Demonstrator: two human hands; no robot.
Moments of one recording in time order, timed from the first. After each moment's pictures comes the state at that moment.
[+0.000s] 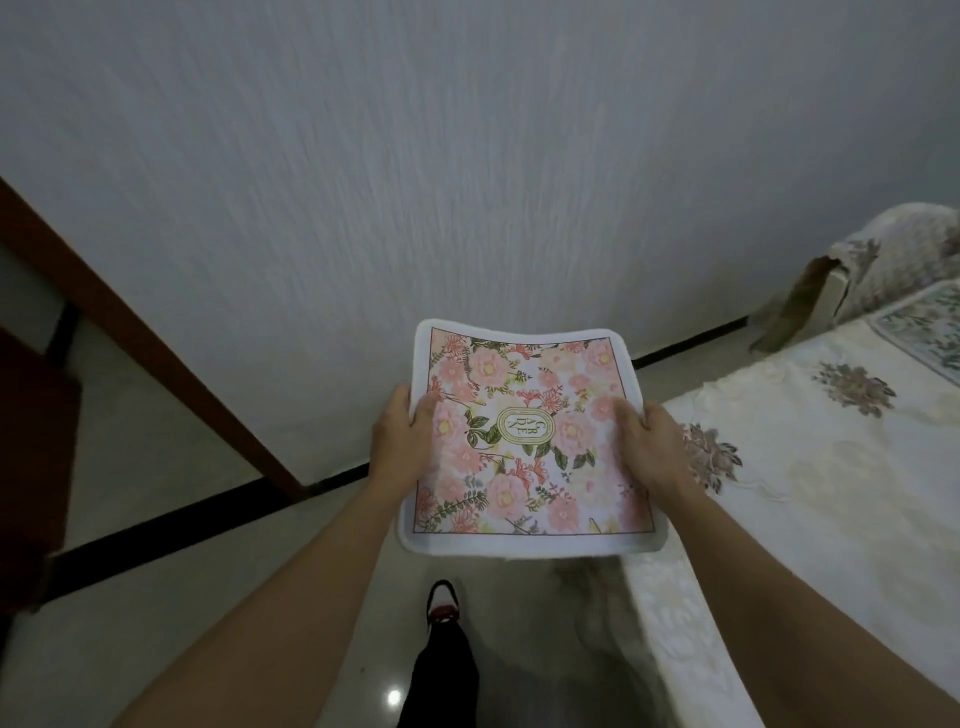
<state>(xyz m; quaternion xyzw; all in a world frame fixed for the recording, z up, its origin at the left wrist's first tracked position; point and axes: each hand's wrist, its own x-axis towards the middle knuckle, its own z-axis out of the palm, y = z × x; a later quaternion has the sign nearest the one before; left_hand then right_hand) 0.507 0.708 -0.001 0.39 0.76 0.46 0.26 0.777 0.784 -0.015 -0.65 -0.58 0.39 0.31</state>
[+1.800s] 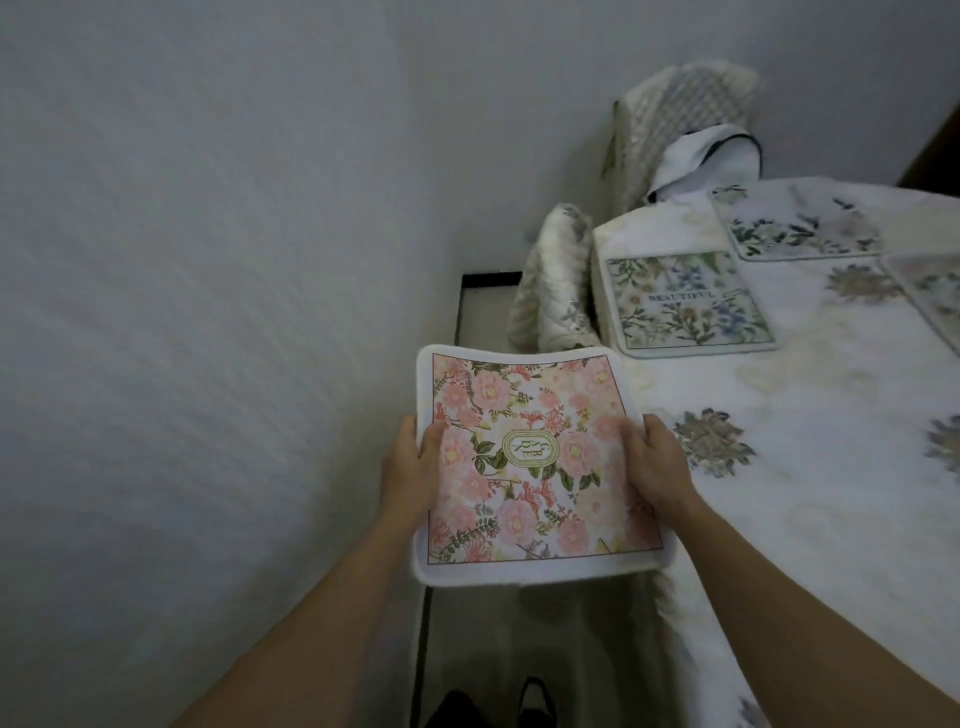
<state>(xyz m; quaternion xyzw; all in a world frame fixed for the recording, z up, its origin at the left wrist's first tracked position) 0.761 1.385 -0.007 0.72 0.47 0.19 0.48 0.959 1.196 -0.043 -0.83 -0.15 0.21 0.49</state>
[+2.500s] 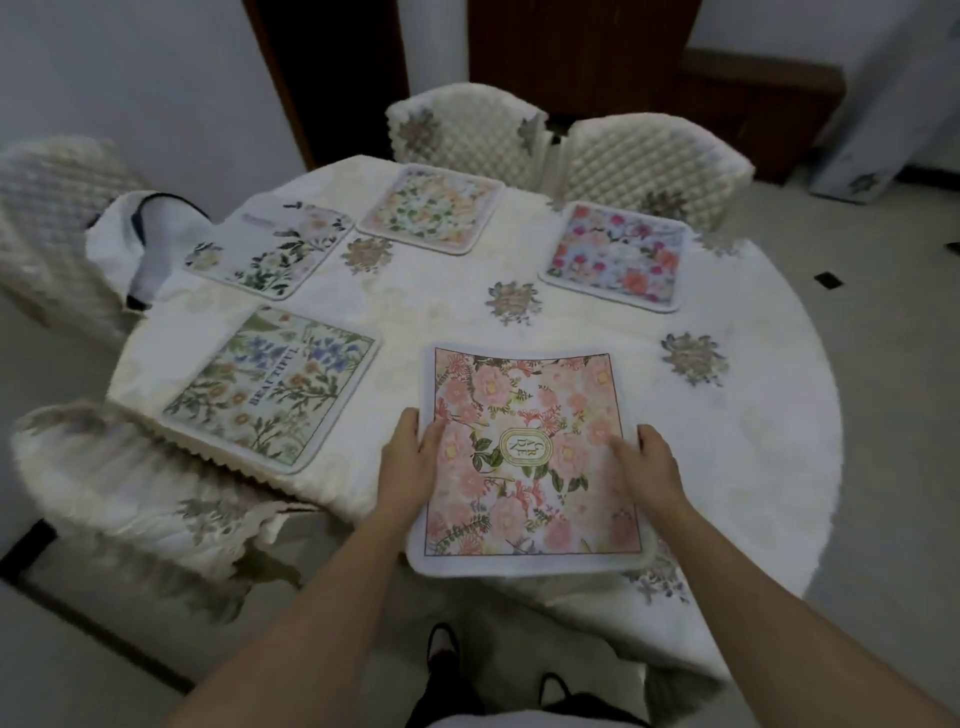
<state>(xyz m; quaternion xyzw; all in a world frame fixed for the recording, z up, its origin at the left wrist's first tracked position) 1.056 1.254 -0.042 0.86 -0.07 -0.14 0.49 0.927 1.007 -0.055 -0.76 0.42 -0.06 0.49</state>
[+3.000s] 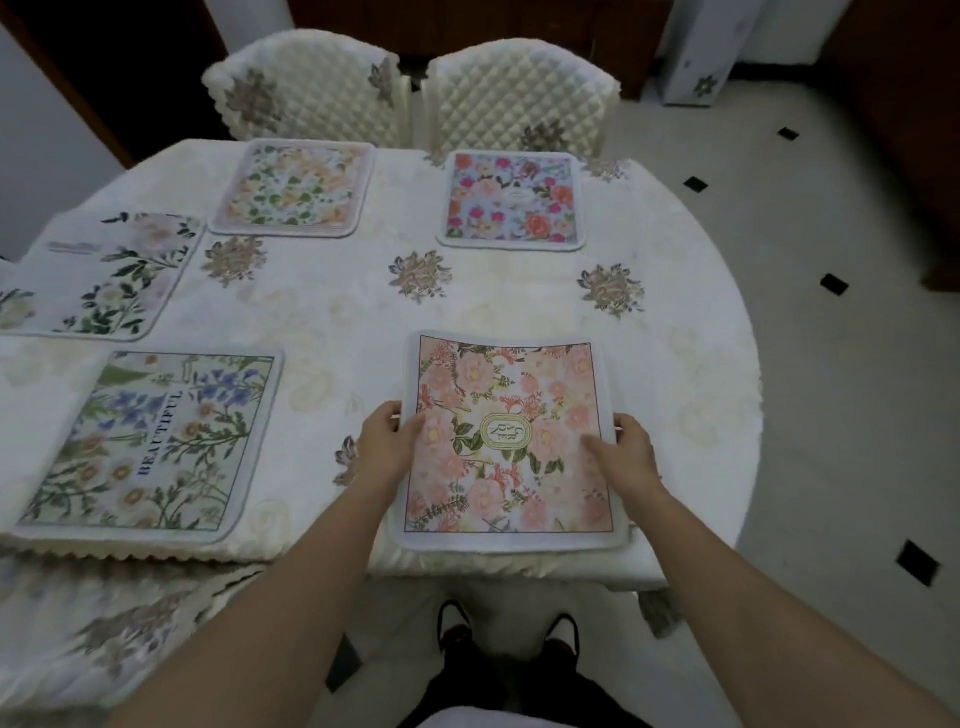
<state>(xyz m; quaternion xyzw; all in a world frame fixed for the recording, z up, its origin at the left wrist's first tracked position) 1.101 1.205 -0.084 0.83 -0.10 -0.27 0.48 0.895 1.019 -0.094 -0.62 0.57 -0.11 0.52</state>
